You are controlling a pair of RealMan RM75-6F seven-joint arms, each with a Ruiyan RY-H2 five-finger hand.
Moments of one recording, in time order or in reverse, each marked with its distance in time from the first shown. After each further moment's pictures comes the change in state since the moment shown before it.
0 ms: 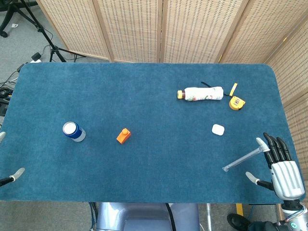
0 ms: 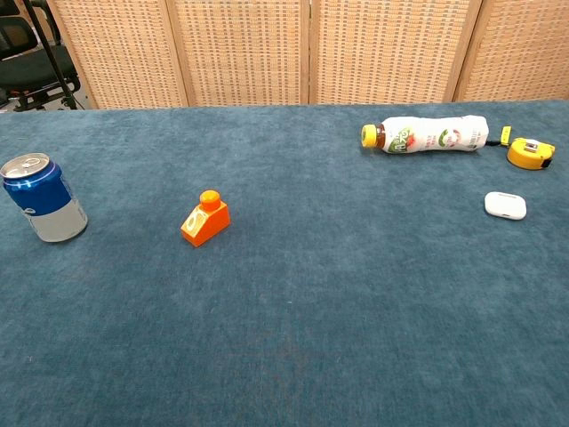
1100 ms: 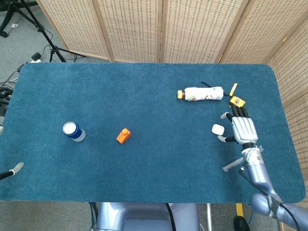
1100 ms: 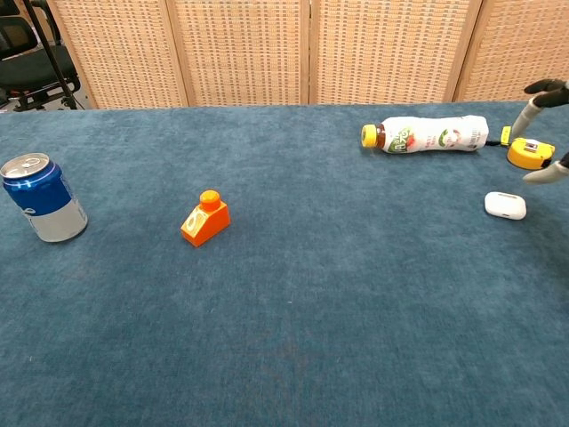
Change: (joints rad) left arm -0.032 -0.015 -0.045 0.001 -0.102 -0.066 0.031; right arm 0.472 -0.258 0.246 0.212 0.680 -0.639 -0.288
